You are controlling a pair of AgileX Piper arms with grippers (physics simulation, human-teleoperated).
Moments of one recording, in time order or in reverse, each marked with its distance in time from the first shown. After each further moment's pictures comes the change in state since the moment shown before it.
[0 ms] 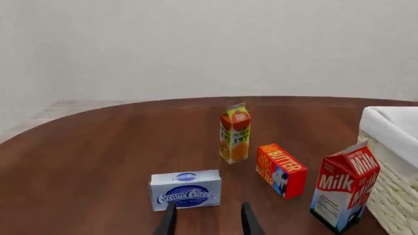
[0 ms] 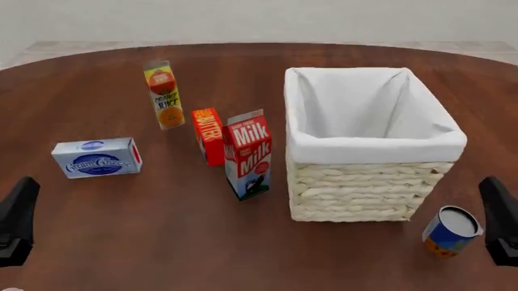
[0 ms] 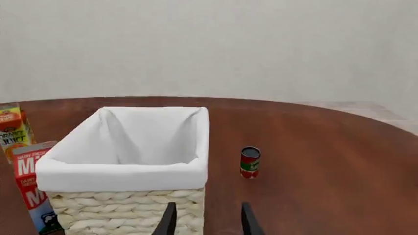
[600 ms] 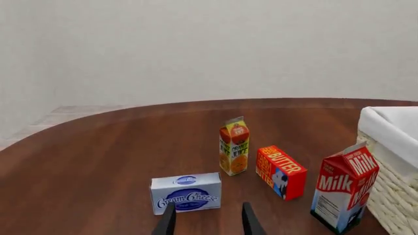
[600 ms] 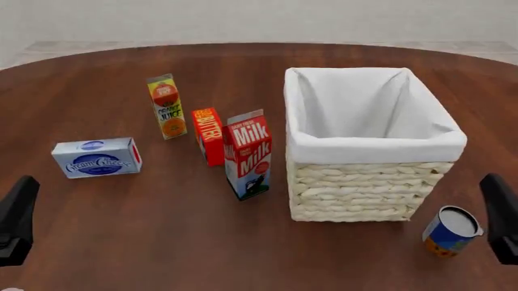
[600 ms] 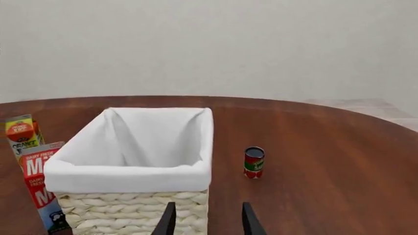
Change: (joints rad) left arm -0.007 0.000 -0.005 -0.009 0.017; right arm 0.019 0.003 -0.039 0.049 0.008
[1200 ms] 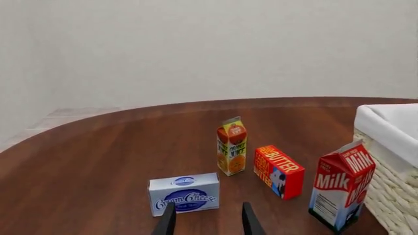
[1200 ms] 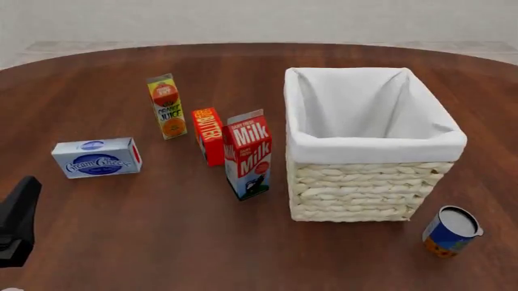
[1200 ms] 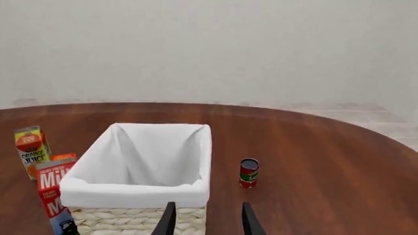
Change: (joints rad) left arm -0.015 -0.001 0.001 -0.002 0.011; right arm -0.005 -0.003 -0.239 0.248 -0.016
